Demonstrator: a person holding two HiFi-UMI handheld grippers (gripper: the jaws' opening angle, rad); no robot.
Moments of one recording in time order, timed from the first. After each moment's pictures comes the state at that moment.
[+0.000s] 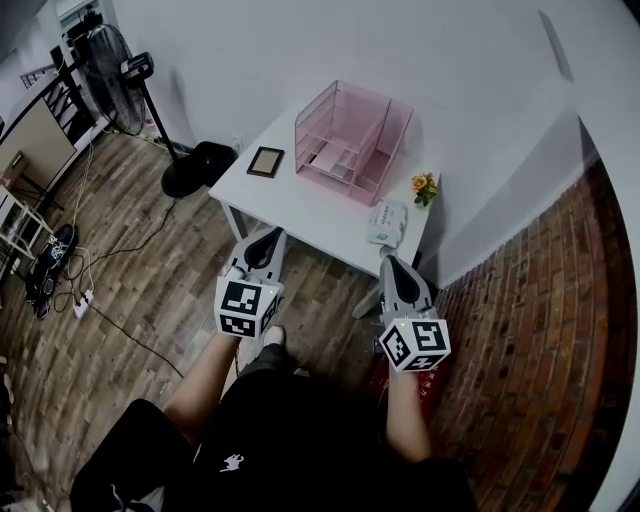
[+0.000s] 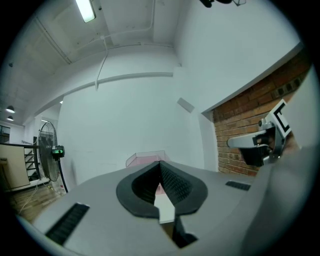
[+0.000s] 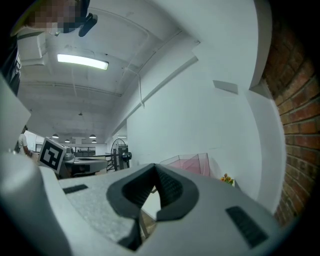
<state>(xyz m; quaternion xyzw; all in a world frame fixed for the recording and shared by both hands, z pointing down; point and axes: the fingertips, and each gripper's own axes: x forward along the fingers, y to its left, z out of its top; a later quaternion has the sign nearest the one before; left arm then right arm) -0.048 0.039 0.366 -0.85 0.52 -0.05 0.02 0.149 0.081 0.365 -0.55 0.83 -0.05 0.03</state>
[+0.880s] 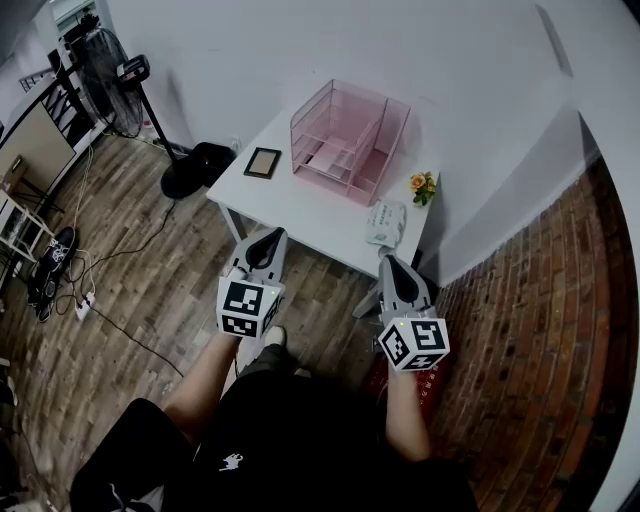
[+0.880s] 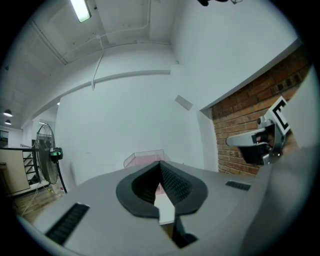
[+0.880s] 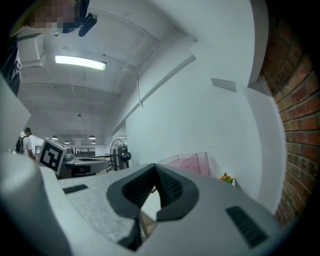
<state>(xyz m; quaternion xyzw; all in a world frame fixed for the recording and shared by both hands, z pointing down) -0.035 0.026 0.368 -0.85 0.52 -0.07 0.03 0.158 0.069 0.367 -0.55 0.83 -0.06 0.04</state>
